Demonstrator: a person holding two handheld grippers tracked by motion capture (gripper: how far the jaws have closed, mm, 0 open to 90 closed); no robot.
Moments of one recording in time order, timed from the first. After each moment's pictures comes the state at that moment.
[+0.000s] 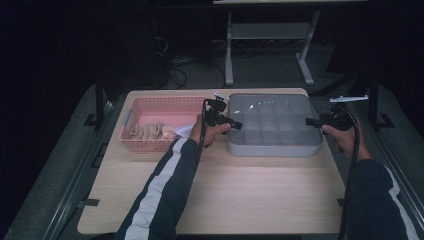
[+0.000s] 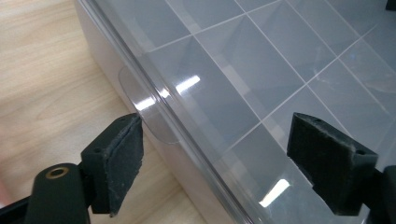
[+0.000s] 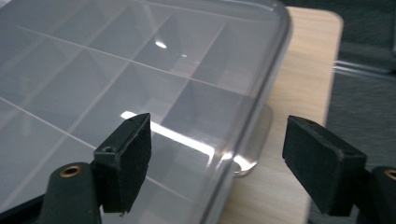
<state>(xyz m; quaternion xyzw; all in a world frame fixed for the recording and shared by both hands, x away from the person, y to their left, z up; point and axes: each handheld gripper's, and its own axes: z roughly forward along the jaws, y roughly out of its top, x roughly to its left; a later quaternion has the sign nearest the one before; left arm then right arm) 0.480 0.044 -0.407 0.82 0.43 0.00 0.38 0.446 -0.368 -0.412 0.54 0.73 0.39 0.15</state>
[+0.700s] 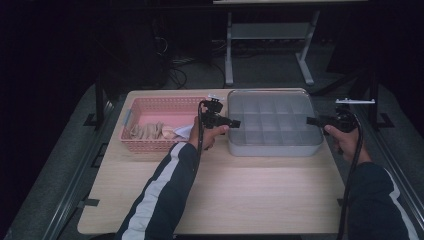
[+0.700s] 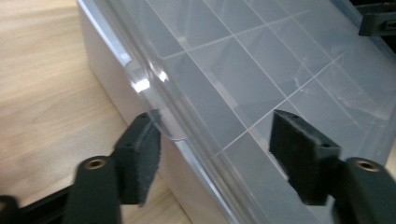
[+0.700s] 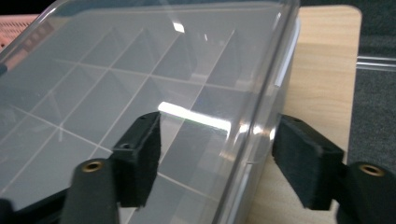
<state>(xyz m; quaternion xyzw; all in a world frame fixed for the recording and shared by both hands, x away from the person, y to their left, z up) 0.469 0.058 -0.400 0.79 0.44 0.01 0.43 0.440 -0.377 -0.415 0.55 0.70 0.45 0.12</state>
